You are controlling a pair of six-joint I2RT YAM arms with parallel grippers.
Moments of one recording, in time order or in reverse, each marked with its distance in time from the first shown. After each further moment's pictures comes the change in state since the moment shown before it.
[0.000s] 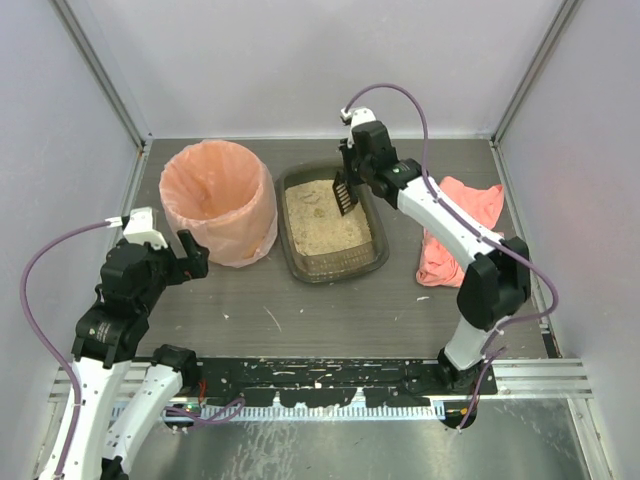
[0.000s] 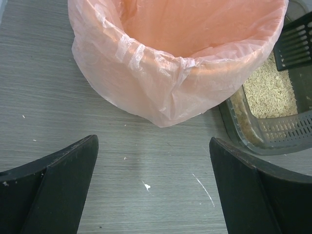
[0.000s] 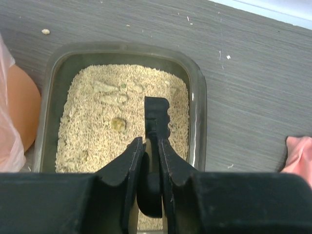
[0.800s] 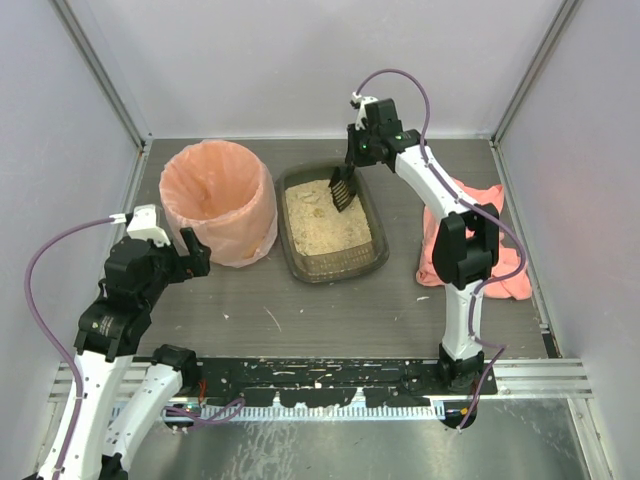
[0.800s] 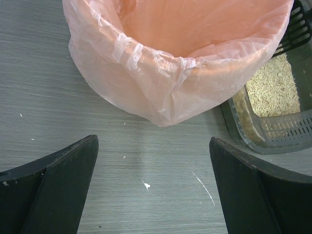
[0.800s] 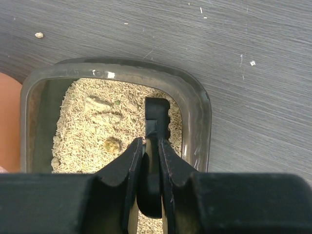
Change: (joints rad) left arm 0.000 0.032 0.000 0.006 0.008 -0.001; right arm -0.162 0.373 0.392 -0.159 -0.286 0.016
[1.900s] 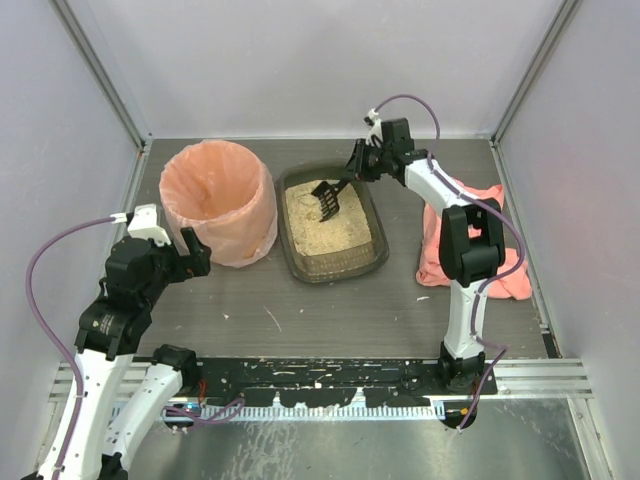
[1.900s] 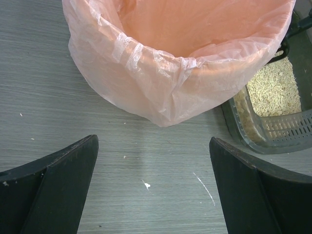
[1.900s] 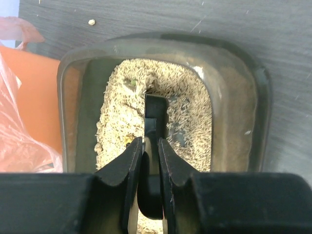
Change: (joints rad) left arm 0.000 0.007 0.000 0.000 0.000 0.000; right arm -0.089 0.027 -0.188 0.207 -0.368 0.185
